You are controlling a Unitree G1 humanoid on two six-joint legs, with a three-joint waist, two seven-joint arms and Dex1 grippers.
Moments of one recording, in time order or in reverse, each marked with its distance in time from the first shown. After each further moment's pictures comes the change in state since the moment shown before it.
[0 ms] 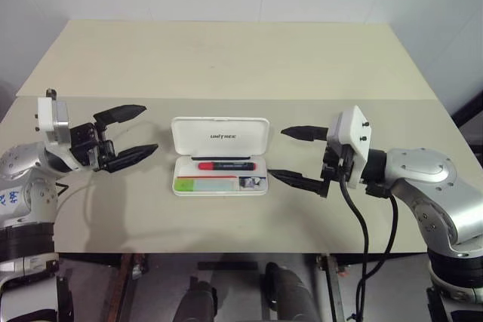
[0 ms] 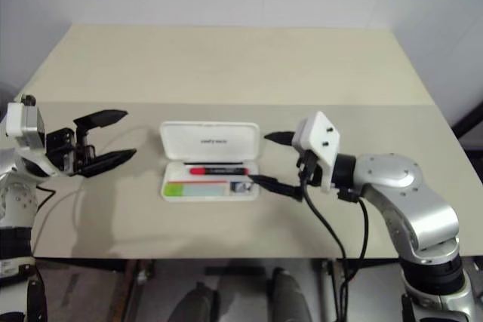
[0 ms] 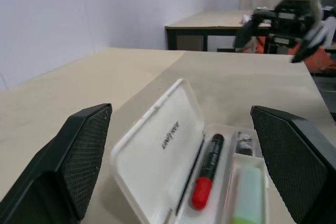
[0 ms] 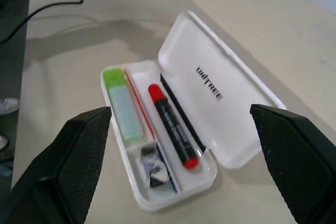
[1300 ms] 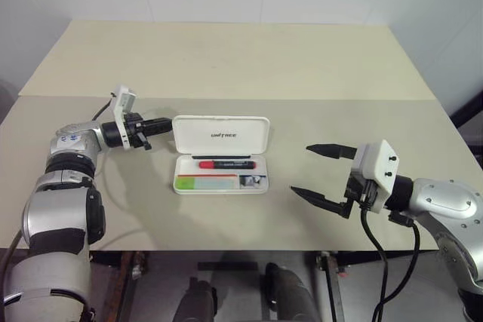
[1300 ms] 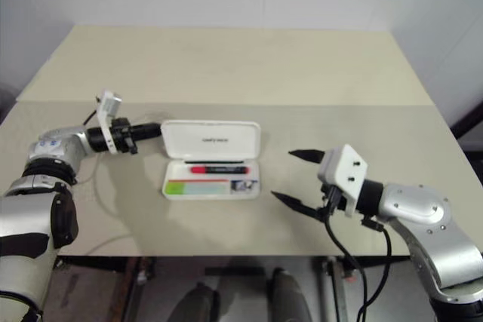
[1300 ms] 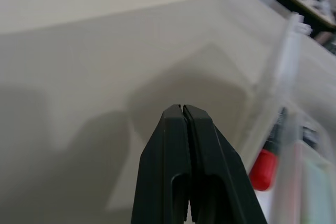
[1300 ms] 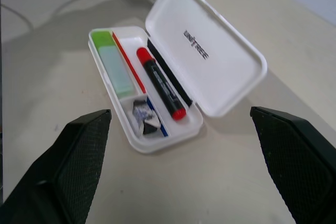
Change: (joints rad) left arm -0.605 -0.115 -0.215 0.963 0.467 0.135 -0.009; right arm 0.338 -0.096 -0.123 -0.044 -0.012 -0.232 -0.037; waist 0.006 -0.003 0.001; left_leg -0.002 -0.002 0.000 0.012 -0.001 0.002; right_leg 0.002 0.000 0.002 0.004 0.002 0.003
